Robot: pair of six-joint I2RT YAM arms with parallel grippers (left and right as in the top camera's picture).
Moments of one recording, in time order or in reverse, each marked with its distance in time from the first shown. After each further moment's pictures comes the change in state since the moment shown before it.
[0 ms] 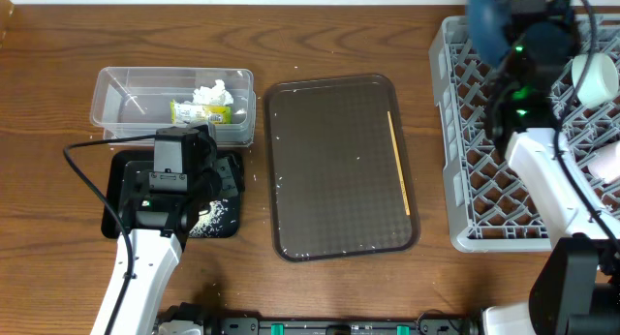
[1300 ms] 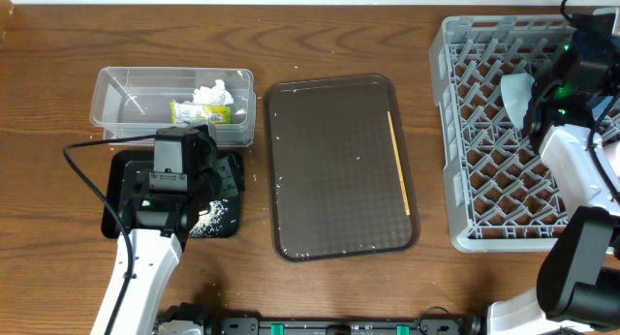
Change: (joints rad) left arm 0.000 0.001 0.000 0.000 0.000 0.000; right arm -0.211 0.084 -0.003 -0.193 0.297 0.051
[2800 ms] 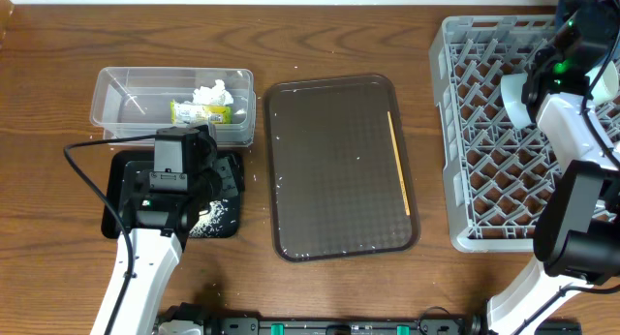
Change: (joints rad) left arm 0.000 0.004 0.000 0.000 0.000 0.000; right arm 0.000 0.228 0.231 0.333 -0.276 -0.439
